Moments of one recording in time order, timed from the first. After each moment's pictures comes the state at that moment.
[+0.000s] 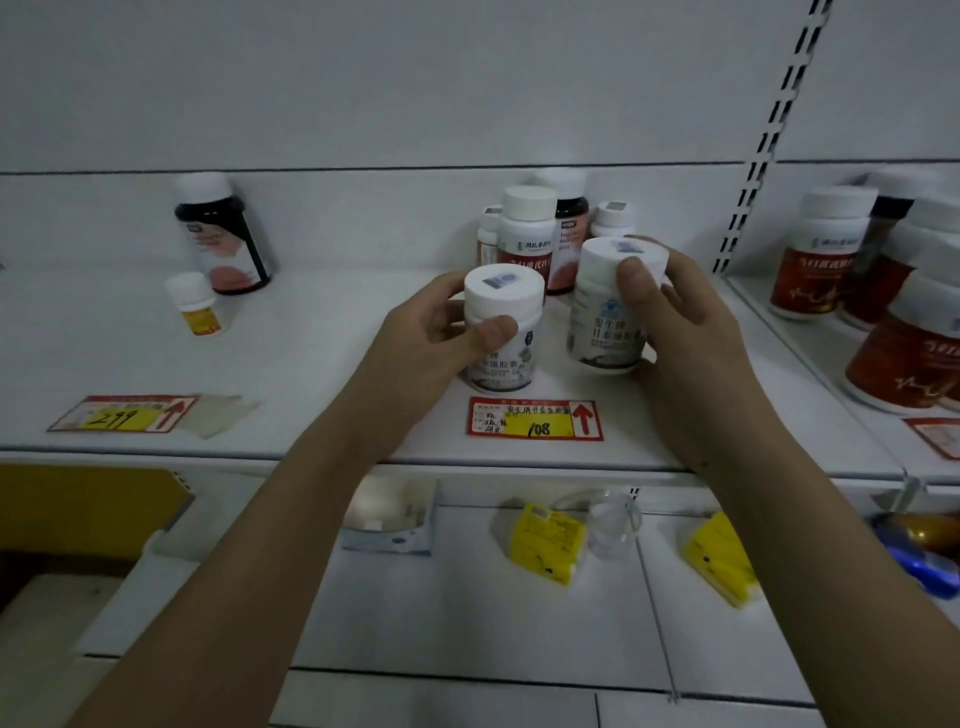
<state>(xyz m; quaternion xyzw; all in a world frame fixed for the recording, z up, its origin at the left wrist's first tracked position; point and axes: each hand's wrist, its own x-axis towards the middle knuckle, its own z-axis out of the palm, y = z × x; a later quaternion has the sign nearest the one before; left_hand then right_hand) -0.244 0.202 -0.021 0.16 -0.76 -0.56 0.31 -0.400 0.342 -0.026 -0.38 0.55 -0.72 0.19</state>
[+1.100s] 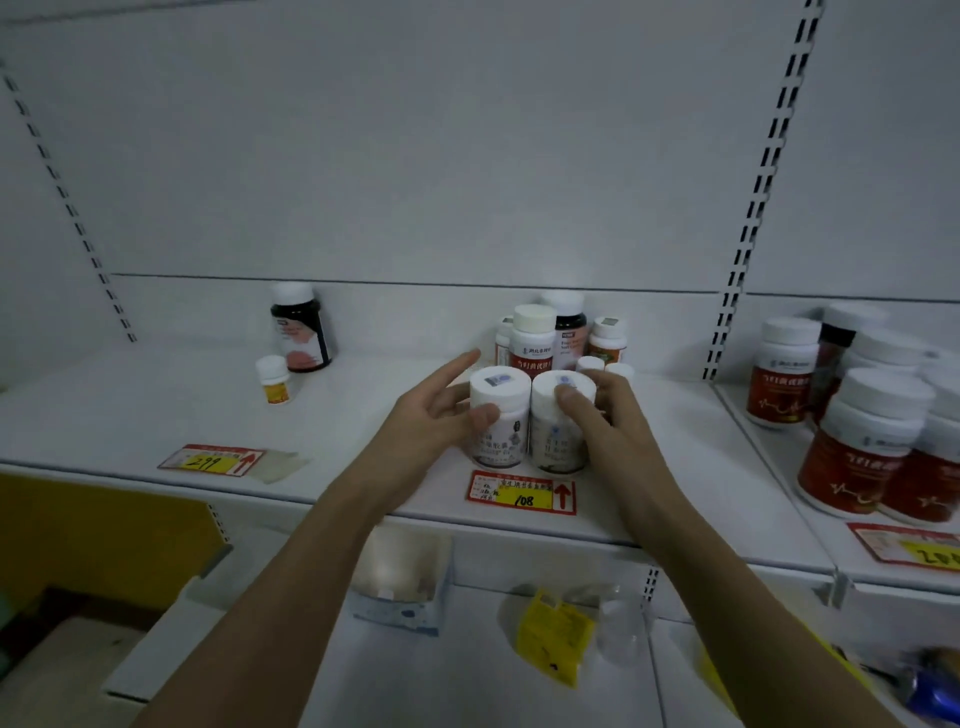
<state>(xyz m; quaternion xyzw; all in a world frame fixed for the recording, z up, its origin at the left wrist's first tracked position) -0.233 0.209 -0.012 0.19 -0.71 -0.60 0.32 -0.389 0.340 -0.019 -0.41 0.61 -0.64 0.22</state>
